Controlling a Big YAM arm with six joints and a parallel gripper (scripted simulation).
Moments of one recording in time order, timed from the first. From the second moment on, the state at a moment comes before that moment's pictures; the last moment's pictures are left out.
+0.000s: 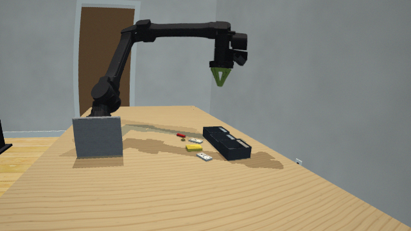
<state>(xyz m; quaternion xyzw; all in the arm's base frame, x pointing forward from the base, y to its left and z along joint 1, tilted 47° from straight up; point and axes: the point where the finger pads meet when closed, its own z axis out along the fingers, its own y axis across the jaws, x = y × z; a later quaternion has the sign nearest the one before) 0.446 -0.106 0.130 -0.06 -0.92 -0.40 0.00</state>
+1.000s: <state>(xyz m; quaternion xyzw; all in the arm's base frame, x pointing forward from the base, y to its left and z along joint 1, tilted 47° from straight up) 0.430 -0.094 0.120 -0.11 -0.91 -0.40 0.02</state>
